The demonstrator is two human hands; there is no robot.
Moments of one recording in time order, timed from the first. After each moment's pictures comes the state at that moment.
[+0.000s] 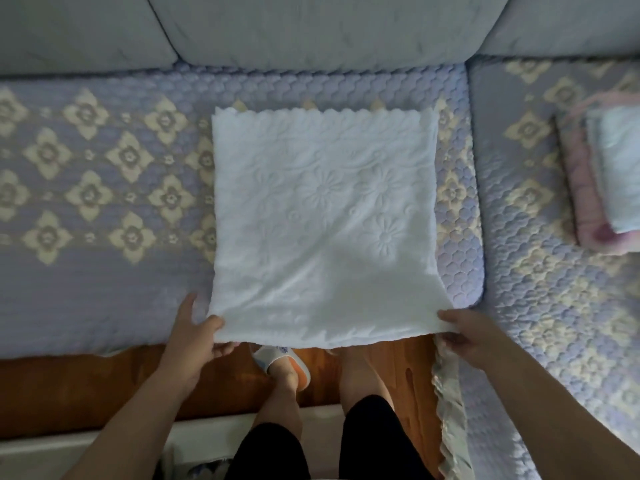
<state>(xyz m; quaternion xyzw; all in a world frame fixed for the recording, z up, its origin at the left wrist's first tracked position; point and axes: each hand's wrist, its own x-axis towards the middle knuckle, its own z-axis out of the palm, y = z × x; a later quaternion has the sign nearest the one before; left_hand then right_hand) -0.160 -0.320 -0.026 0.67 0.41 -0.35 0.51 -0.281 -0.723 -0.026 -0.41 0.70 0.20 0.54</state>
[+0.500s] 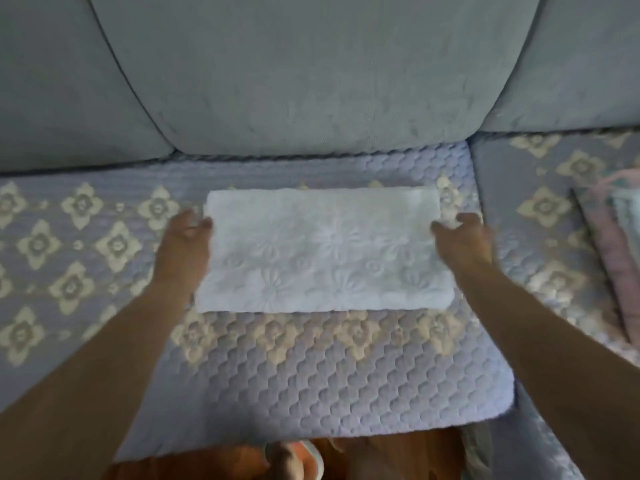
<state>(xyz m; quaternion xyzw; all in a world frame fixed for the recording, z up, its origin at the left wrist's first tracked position) 0.099 -0.416 -0.062 0.84 0.19 -0.21 0.46 -0.012 -0.799 -0.052 -0.77 0.52 0.10 0.36</state>
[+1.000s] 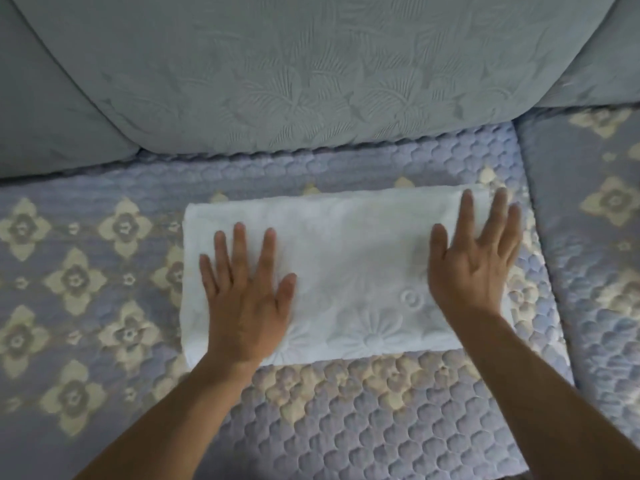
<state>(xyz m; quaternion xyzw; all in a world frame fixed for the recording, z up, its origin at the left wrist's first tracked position) 0.064 -0.462 -0.156 0.98 -0.18 -0.08 0.05 0.005 -0.747 -0.134 -0.93 0.34 -0.02 0.11</state>
